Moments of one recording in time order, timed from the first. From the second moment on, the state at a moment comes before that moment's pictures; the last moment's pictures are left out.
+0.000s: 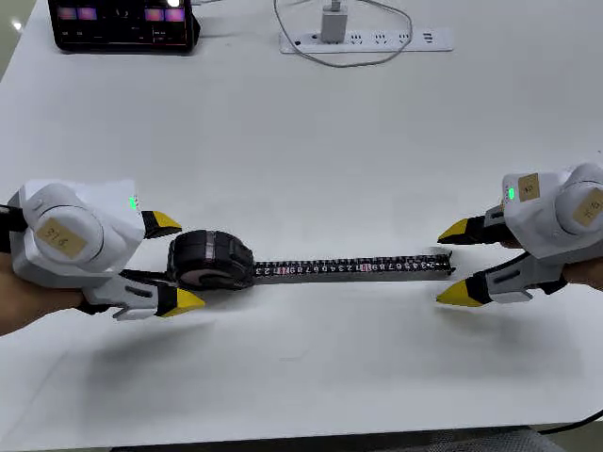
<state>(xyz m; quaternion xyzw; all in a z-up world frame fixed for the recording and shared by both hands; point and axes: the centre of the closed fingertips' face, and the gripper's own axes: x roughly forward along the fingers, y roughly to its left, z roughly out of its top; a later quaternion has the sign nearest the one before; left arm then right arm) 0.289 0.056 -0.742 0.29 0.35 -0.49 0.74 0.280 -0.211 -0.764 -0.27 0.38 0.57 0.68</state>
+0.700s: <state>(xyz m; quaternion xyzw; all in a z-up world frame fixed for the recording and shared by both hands) 0.286 0.061 -0.720 0.24 0.32 -0.45 0.80 0.278 -0.209 -0.740 -0.24 0.35 0.54 0.72</state>
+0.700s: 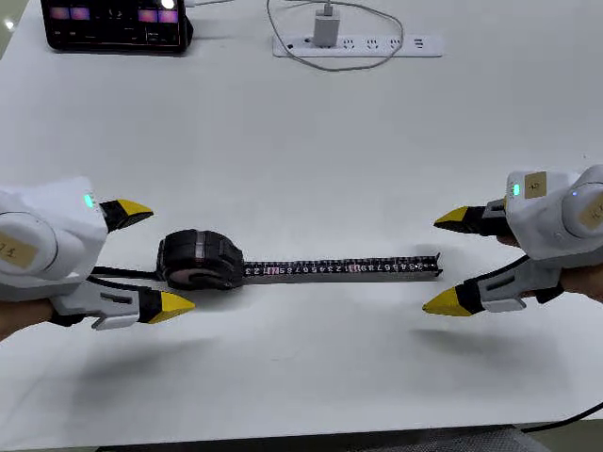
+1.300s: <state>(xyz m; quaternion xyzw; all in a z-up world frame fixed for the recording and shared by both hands) 0.276 0.067 -0.714 0.22 0.30 -0.42 0.83 0.266 -0.209 -0.735 -0.20 0.35 0.50 0.77</state>
